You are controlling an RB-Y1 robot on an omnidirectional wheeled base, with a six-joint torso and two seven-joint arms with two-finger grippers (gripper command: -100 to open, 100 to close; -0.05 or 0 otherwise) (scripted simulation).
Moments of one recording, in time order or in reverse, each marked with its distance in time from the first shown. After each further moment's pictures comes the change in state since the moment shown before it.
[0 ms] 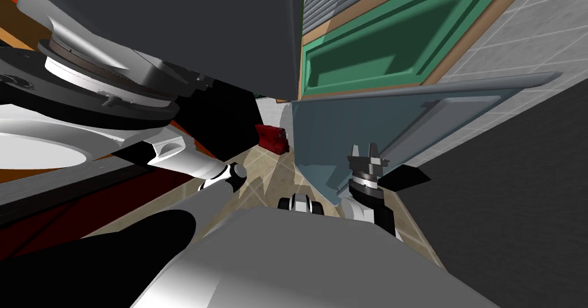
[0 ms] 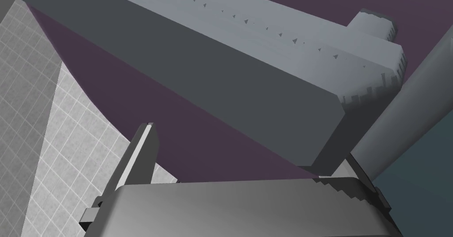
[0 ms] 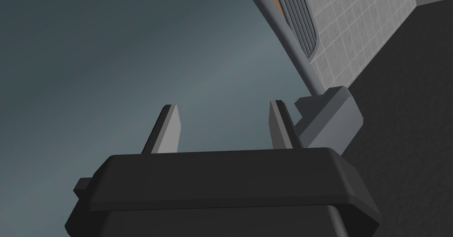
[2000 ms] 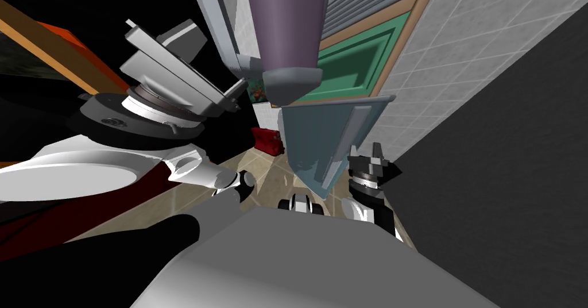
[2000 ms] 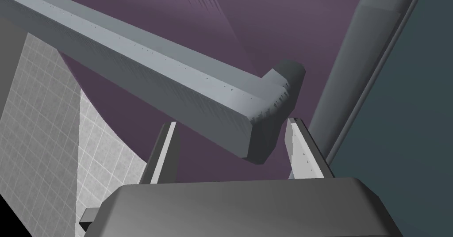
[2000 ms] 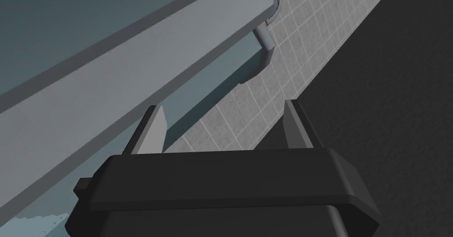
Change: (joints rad) left arm 0.101 -0.182 -0.035 -0.224 -0.244 0.045 -0.049; right arm -0.001 0.000 0.000 0.000 0.000 0.000 0.000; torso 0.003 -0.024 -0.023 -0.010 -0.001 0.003
